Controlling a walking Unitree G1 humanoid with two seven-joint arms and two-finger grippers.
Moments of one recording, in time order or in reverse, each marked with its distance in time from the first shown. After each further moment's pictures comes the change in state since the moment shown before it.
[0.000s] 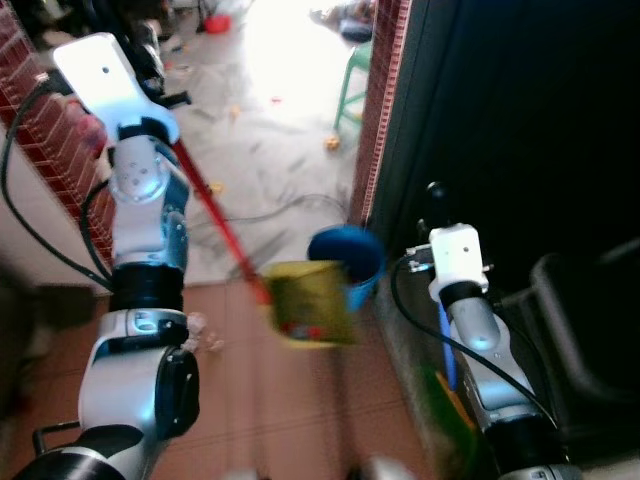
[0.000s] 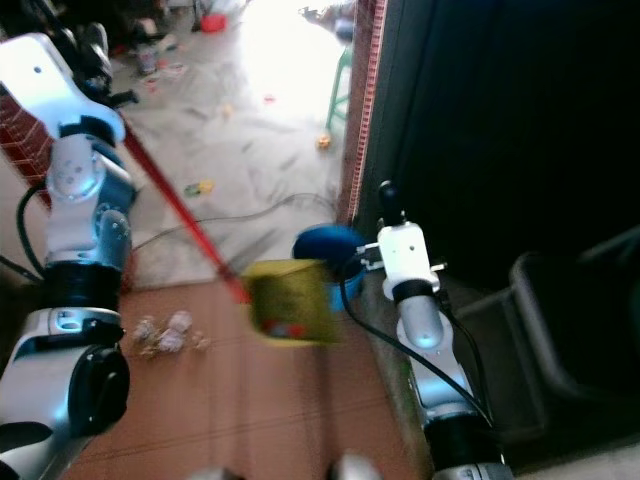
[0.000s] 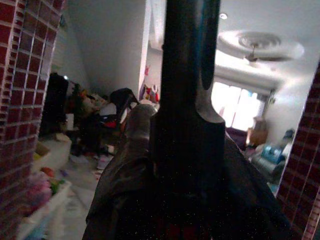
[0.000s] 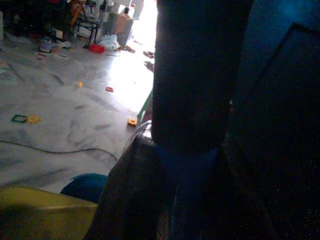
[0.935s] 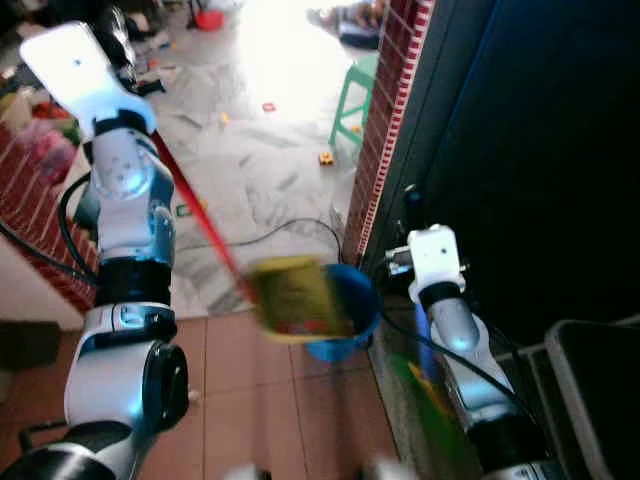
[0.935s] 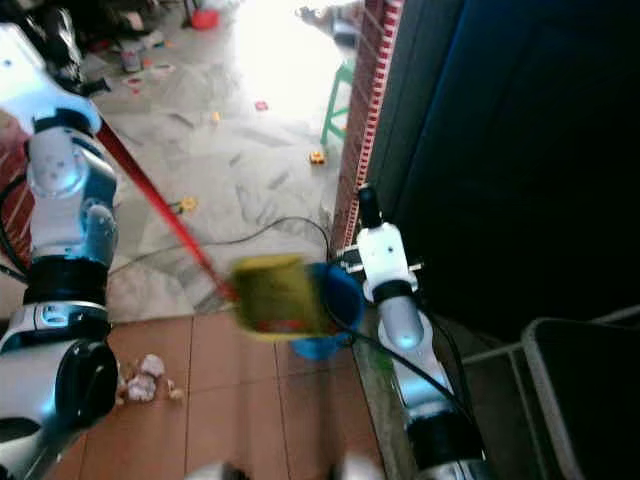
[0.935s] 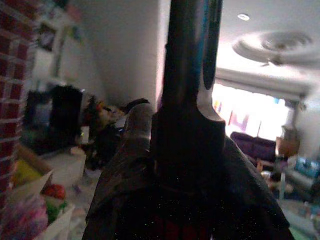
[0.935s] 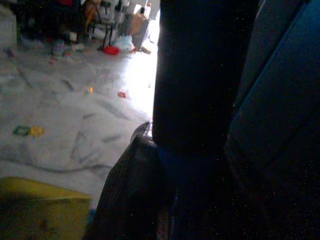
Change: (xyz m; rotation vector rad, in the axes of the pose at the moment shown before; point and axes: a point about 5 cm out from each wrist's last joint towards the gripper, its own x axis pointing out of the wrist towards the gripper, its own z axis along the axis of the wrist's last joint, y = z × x) left arm 0.005 0.010 0.010 0.102 -0.083 0.045; right arm 0.003 0.017 0.007 0.037 -0.029 0.049
